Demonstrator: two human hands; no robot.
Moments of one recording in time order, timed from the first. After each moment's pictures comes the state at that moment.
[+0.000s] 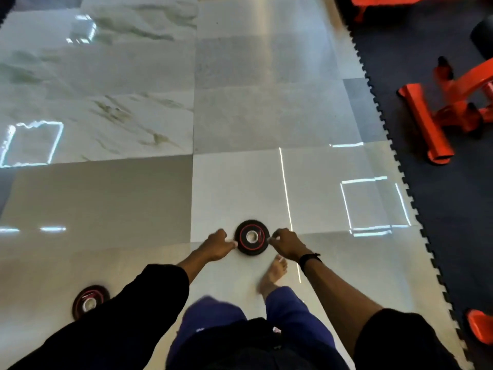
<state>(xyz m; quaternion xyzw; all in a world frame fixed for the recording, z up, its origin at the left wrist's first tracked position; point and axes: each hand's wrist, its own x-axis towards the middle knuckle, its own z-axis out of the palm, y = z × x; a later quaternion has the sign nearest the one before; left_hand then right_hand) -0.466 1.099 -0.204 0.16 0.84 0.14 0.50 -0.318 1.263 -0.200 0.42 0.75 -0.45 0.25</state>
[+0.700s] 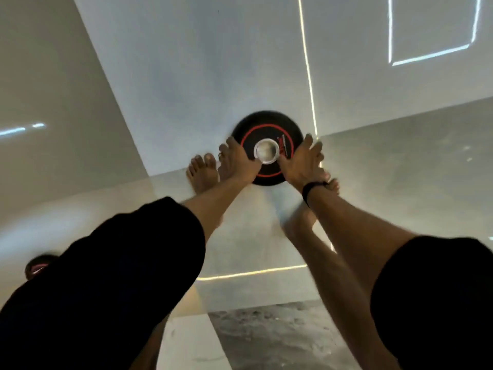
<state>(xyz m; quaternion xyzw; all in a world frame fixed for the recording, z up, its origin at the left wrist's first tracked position) -0.510 1.209 -0.748 0.10 0.88 -0.03 0.47 -0.410 1.291 -0.729 0.63 0.60 -0.40 0.29</state>
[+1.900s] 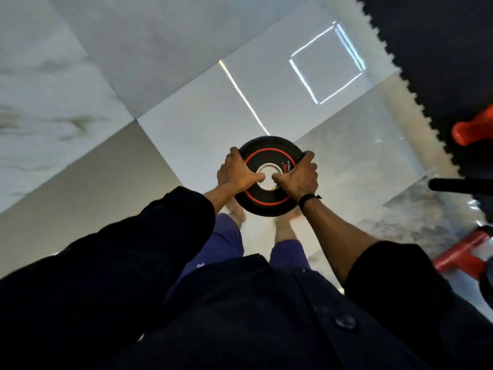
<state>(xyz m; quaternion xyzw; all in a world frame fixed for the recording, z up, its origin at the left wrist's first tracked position) -0.553 1.192 -0.246 0.40 0.81 0.04 0.43 -0.403 1.219 -0.223 0.77 0.52 -0.36 0.02</state>
